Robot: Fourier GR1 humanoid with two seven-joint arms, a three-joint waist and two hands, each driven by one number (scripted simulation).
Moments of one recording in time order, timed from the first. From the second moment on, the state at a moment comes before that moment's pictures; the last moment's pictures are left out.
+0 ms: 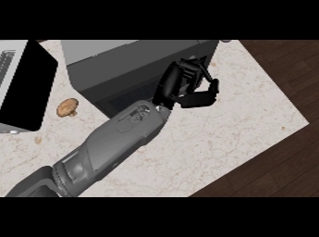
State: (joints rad) left arm -1.04 0.05 -0.79 -0.78 0.75 0.51 -0.38; right arm -0.01 -0.53 -0.14 -1.91 -0.59 0.42 -0.30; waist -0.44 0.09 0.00
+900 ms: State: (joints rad) left arm -1.03 0.06 -0.81 -0.80 0.79 0.60 -0.43; right arm -0.07 -0.59 -0.18 -1.88 -0.68 0.45 -0.25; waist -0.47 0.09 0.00
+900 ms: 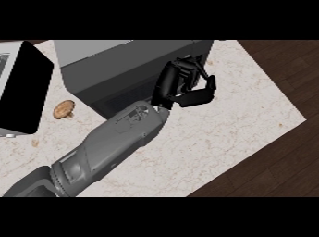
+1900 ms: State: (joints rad) left arm -1.12 0.00 -0.87 -0.72 0.88 0.57 -0.39; right arm -0.06 -0.64 -0.30 -1.89 -0.76 0.41 -0.22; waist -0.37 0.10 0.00
